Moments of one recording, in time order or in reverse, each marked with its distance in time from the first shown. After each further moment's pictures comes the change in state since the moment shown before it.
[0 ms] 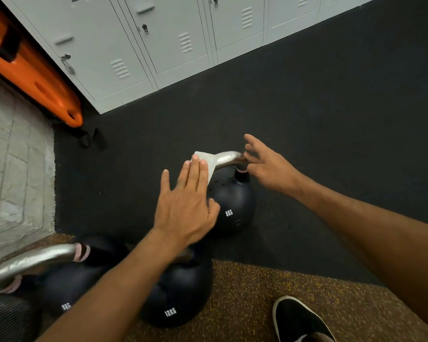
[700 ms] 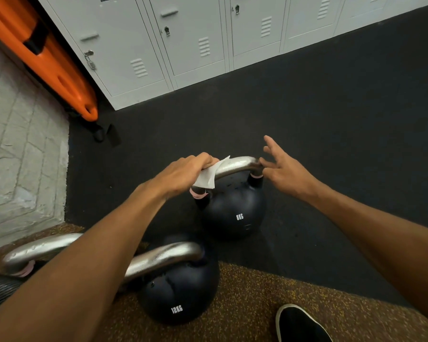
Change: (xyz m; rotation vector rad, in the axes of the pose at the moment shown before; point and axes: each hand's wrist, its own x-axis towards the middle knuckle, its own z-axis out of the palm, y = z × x) left_hand 0.042 -0.064 -0.039 -0.767 -0.314 -0.105; right_hand 0.002 -0.008 0.001 -0.068 0.020 -0.011
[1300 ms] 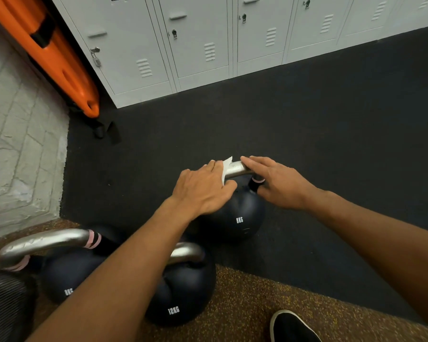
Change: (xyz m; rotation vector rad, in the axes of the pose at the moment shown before) left_hand -0.003 0.025 0.044 0.473 0.216 0.042; right_hand 0.003 0.000 0.003 -0.719 -0.084 -0.278
